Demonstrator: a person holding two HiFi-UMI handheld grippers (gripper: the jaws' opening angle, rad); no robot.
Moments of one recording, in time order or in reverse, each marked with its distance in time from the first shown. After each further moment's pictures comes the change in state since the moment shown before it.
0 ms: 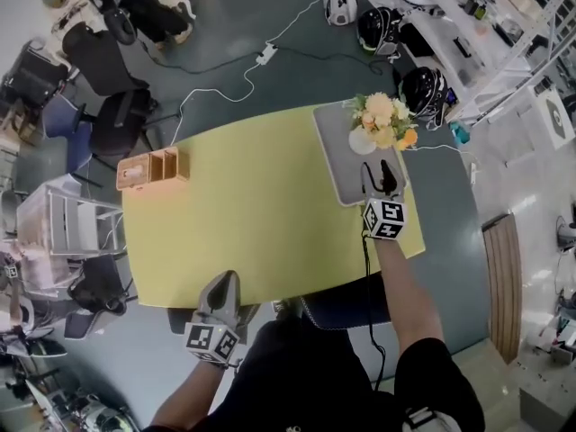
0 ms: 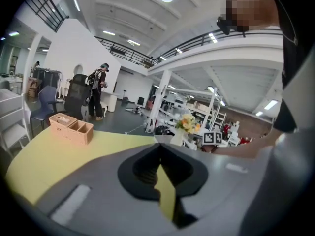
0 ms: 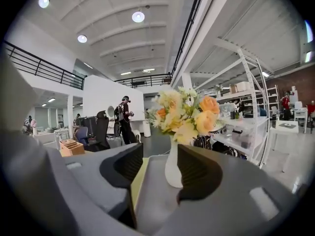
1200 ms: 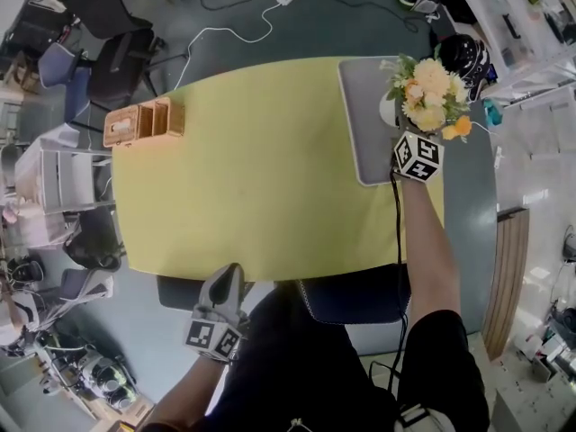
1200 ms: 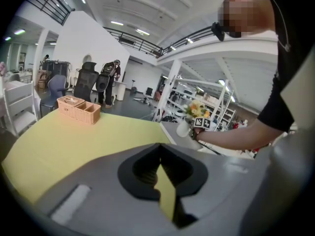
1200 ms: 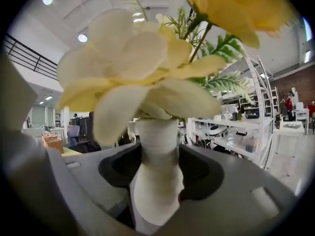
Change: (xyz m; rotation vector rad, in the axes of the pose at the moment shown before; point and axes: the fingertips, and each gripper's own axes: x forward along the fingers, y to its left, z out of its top) left arm 0.031 0.008 -0.071 -0.087 0.112 0.108; right arm 0.145 -0.063 -0.031 -0.014 -0.037 -0.013
